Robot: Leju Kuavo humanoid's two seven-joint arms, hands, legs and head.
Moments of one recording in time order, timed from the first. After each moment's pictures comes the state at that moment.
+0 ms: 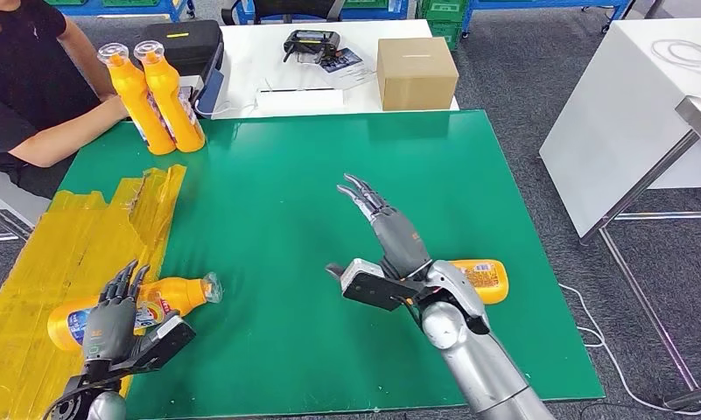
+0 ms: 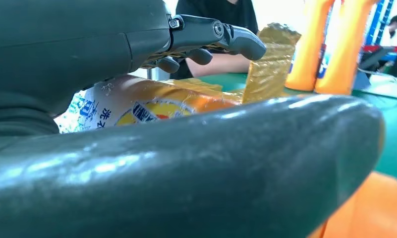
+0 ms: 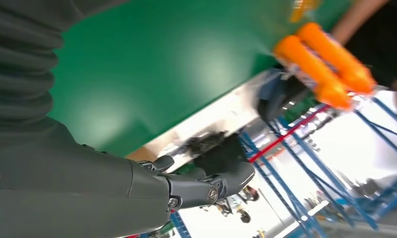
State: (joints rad) left arm 0.00 -0.01 0.26 -1.17 -1.18 0.39 -0.38; right arm -0.32 0.01 0.44 -1.35 0.67 -0.01 -0.30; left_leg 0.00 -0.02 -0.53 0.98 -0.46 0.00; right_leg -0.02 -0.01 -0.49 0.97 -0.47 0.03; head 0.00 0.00
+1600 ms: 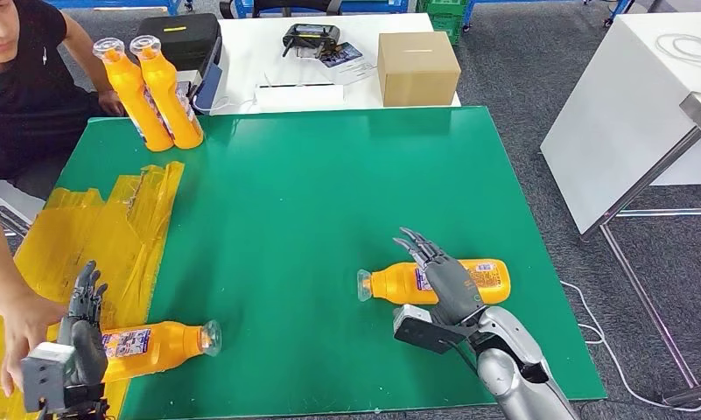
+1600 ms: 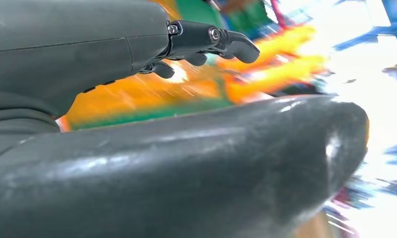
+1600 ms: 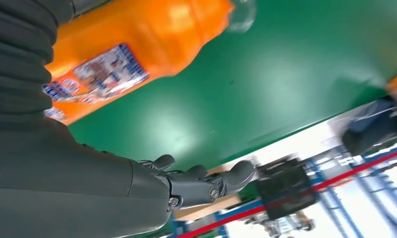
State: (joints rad) left arm 0.14 -0.20 0.45 -1.56 -0.31 -0.24 -0.68; right arm -0.11 -0.18 0.36 -1.44 0.74 -0.01 -0.26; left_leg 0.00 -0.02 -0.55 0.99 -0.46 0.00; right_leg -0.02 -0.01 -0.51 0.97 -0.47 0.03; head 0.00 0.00
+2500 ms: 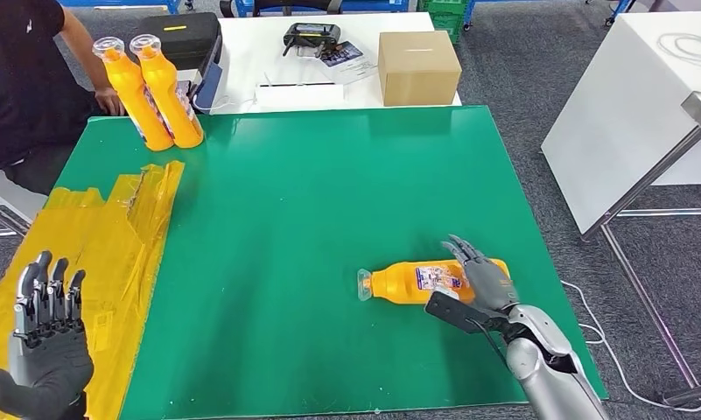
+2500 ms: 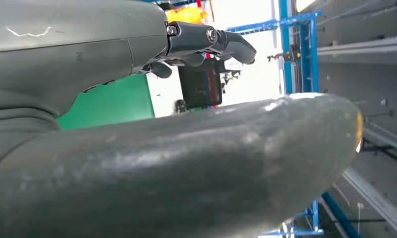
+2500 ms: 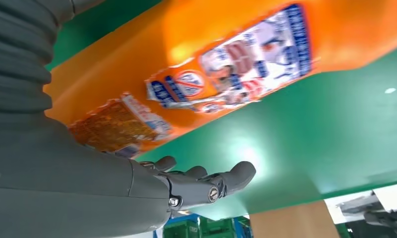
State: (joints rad) left arm 0.28 -0.26 0.35 -1.92 -0.04 -0.43 -0.68; right arm -0.17 -0.23 0.23 -1.22 0.83 0.03 -0.19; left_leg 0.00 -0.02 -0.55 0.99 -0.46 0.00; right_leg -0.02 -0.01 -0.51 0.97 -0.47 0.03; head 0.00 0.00
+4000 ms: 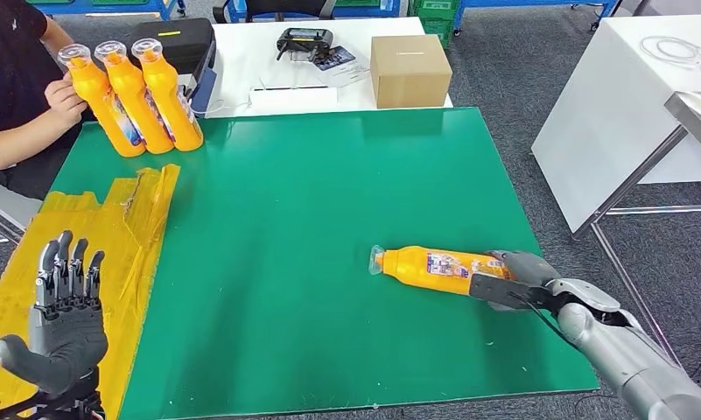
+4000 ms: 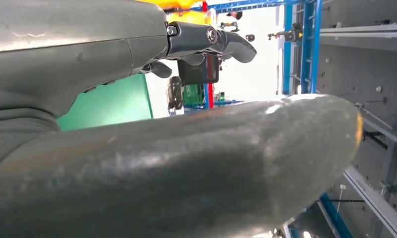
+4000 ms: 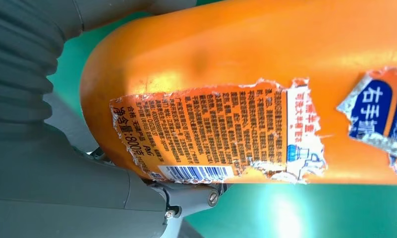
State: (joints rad) left arm 0.19 -0.19 0.30 -1.82 0.05 -0.43 -0.63; right arm -0.47 -0.55 0.69 -0.91 0.48 0.17 -0.12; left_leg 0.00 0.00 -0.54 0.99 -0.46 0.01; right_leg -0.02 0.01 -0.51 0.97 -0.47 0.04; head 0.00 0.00
